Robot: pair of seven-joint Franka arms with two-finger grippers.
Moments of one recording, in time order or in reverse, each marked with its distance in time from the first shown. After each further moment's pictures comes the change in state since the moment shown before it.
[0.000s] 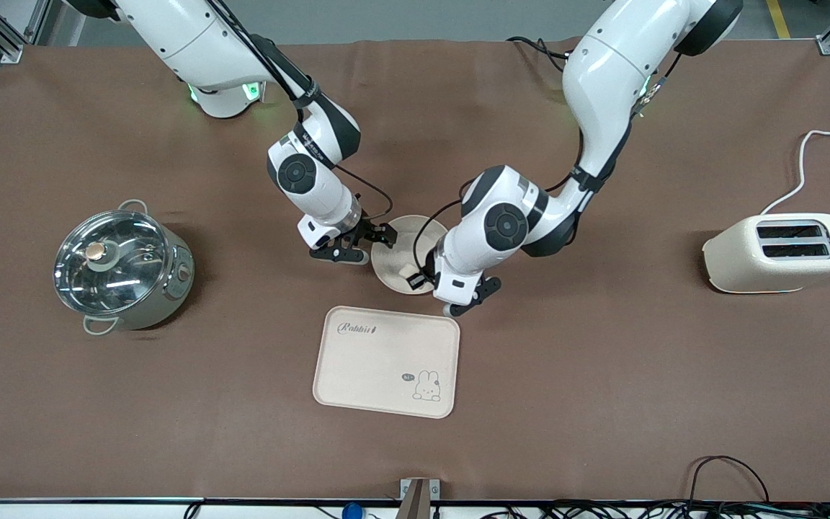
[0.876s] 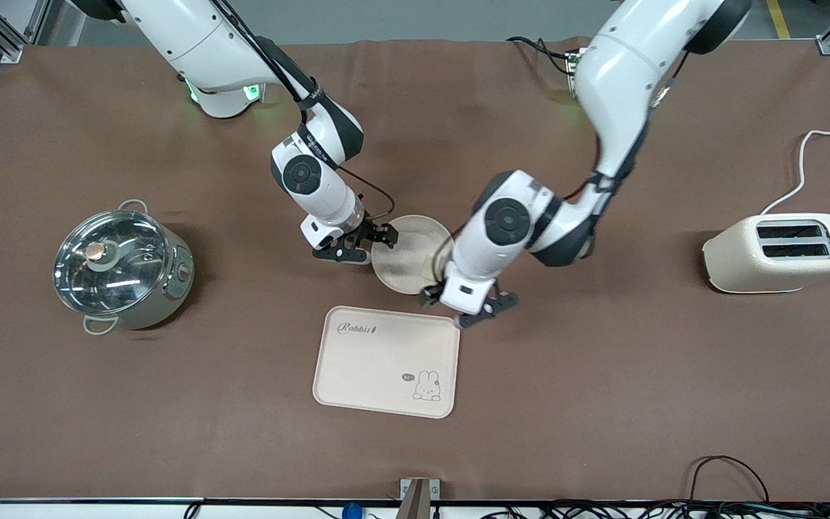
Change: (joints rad) left arm 0.095 -0.072 0.011 0.037 0.290 -0.127 0.129; right arm 0.037 0.013 -0.036 0.020 -0.001 -0.001 0.000
